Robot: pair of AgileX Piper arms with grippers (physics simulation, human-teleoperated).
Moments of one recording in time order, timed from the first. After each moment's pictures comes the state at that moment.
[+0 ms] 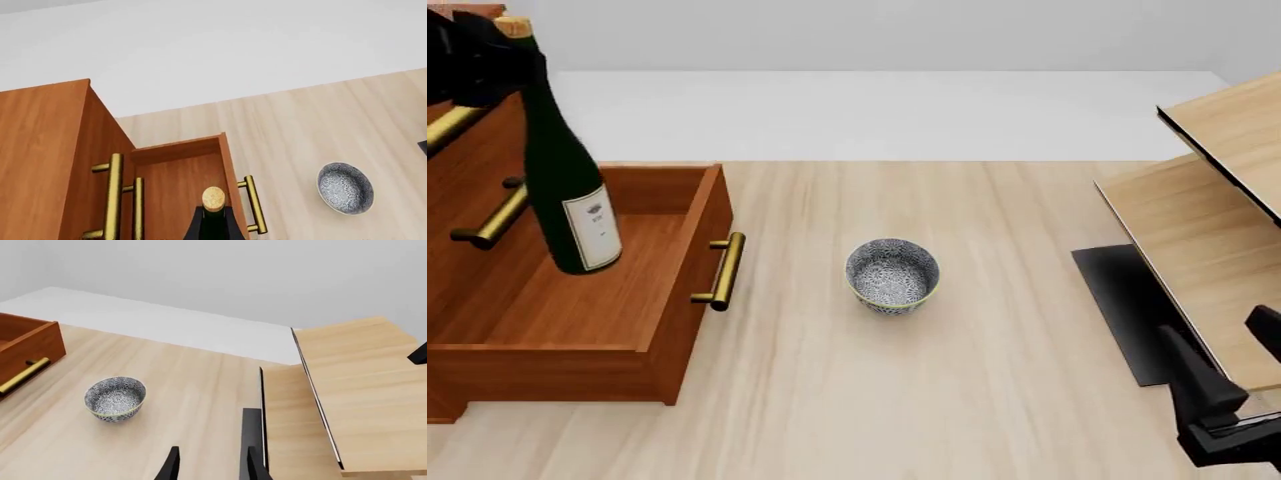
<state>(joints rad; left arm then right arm) -0.14 1.02 -1.10 0.62 0.06 0.14 0.11 0.00 0.02 -0.12</state>
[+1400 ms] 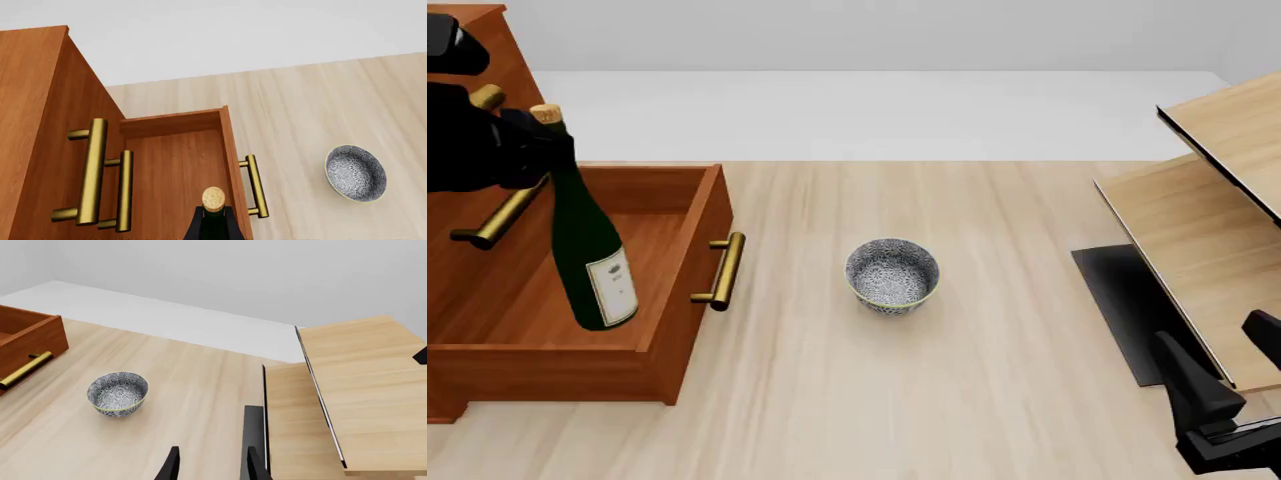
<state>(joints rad) -0.13 1.01 -0.88 0.49 0.01 0.15 0.09 0.00 0.06 -0.13</state>
